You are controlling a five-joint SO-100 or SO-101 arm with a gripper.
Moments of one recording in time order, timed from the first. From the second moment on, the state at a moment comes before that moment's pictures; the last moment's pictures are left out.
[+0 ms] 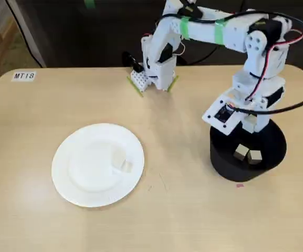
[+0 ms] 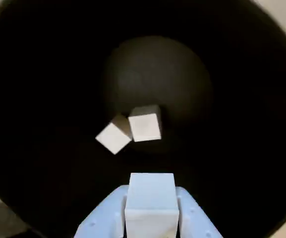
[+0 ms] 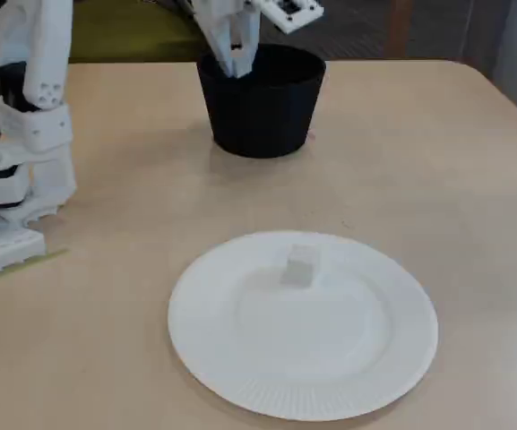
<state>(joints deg) -43.2 66.4 52.3 93.8 -2.2</state>
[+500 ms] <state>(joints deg) -39.3 65.8 52.7 90.4 -9.7</state>
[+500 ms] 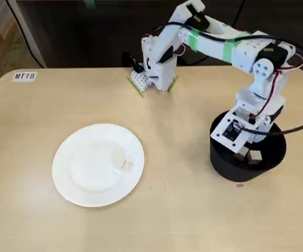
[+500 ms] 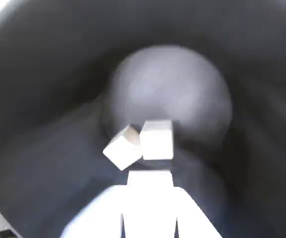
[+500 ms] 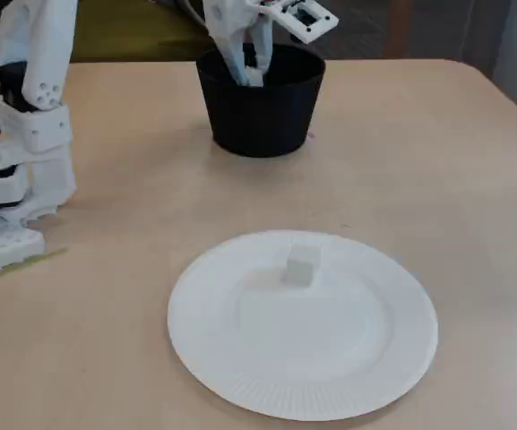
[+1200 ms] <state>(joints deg) 4.0 110.1 90.0 62.2 -6.1</state>
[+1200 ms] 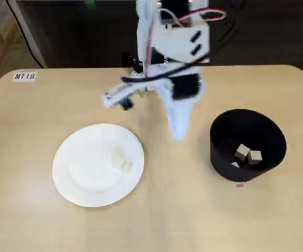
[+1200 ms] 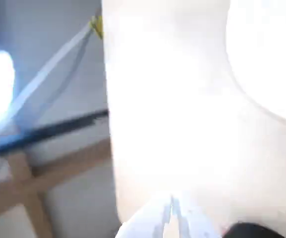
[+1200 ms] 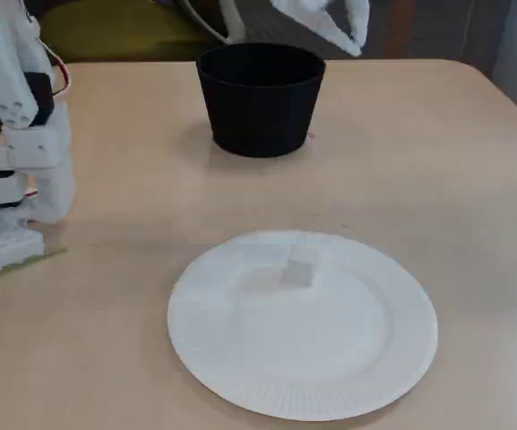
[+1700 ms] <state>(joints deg) 12.5 94.0 100.2 64.2 0.6</state>
